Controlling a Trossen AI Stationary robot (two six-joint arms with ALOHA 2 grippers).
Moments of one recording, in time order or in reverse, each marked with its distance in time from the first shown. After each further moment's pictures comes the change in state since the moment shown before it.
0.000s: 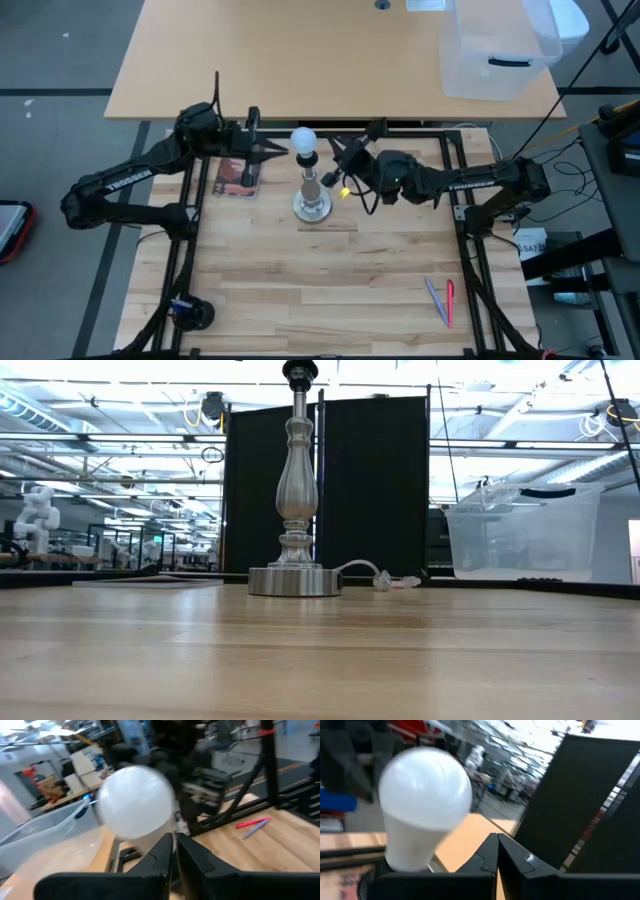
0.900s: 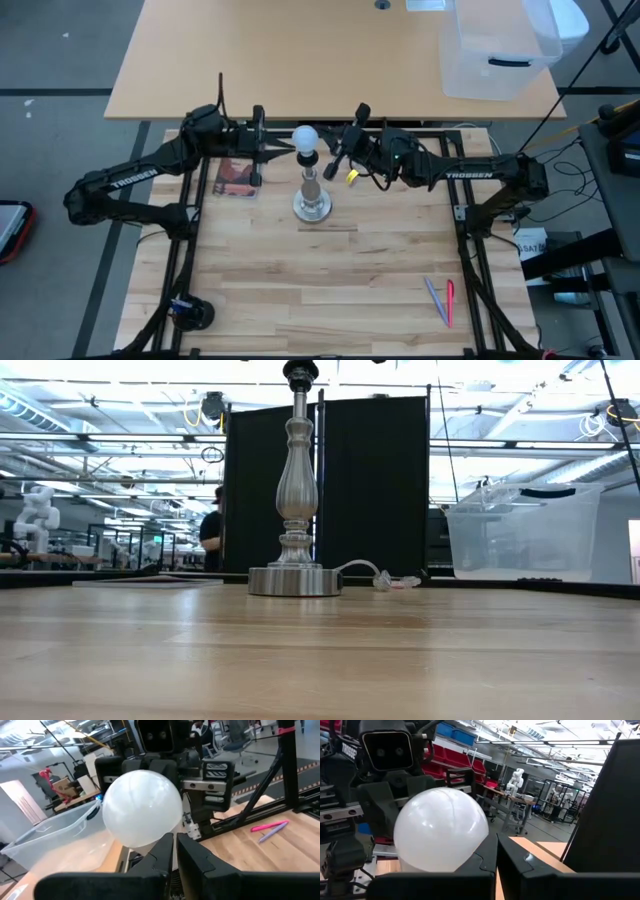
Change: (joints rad) left arm -0.035 0.045 0.001 0.078 -0.090 -0.005; right arm -0.134 -0.001 0.001 0.038 -0.439 0.150
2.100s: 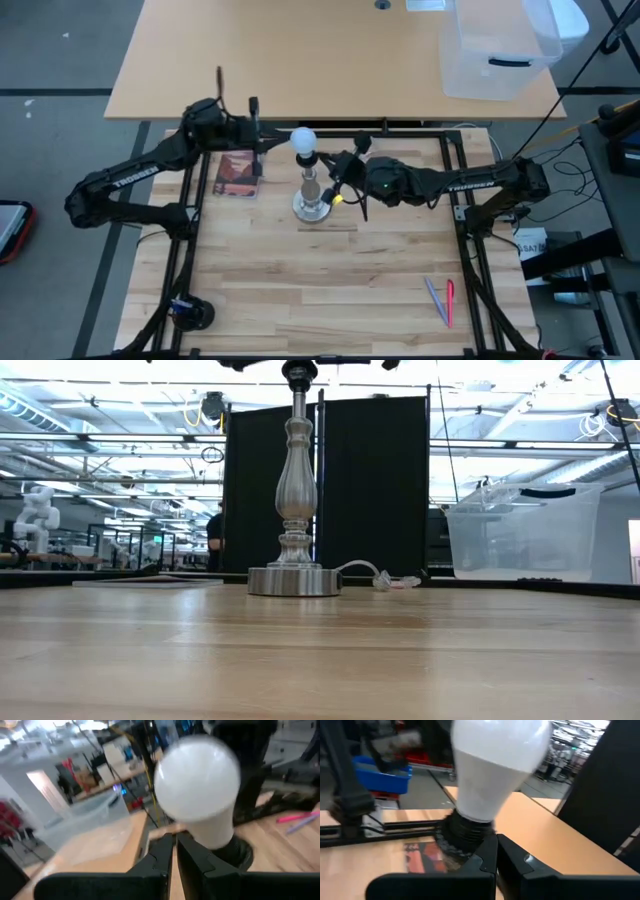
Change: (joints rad) left arm 0.084 0.004 -0.001 -0.018 -0.024 0.025; right arm 0.150 0.003 -0.002 -0.268 0.270 0.113
